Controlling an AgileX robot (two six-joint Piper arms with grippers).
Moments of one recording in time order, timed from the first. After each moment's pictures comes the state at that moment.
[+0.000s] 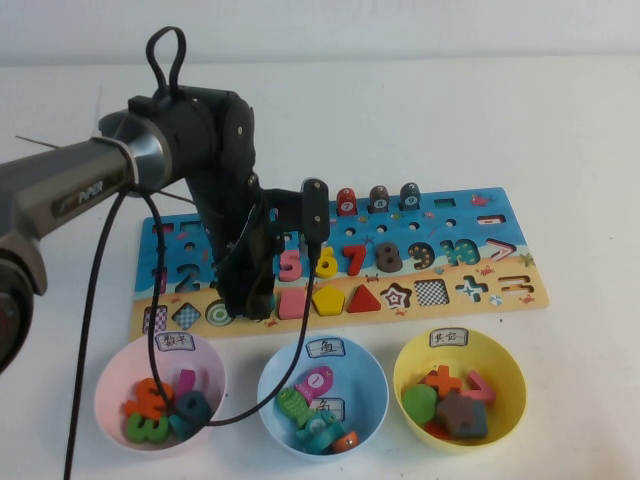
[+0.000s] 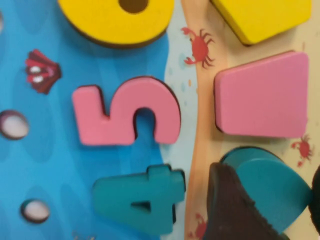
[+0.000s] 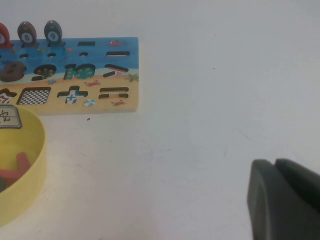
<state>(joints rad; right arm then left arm) 0.05 -0.01 0.03 0.11 0.37 -0.05 -0.48 2.09 -1.64 -0.09 1.14 1.16</state>
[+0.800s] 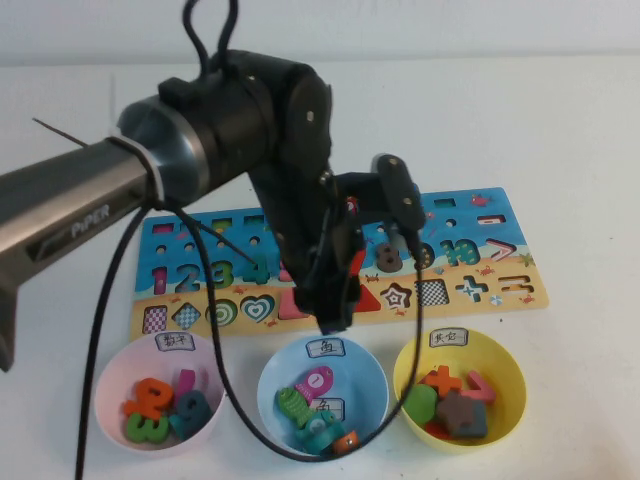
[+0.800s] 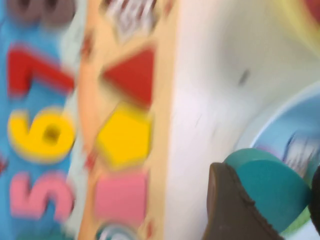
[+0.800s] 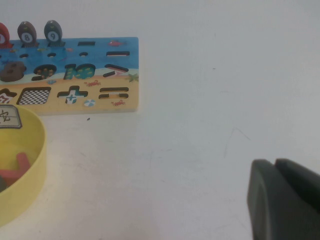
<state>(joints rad) 0.05 -0.01 0.03 0.11 0.37 -0.05 -0.68 1.92 -1.63 -0.11 1.20 0.81</state>
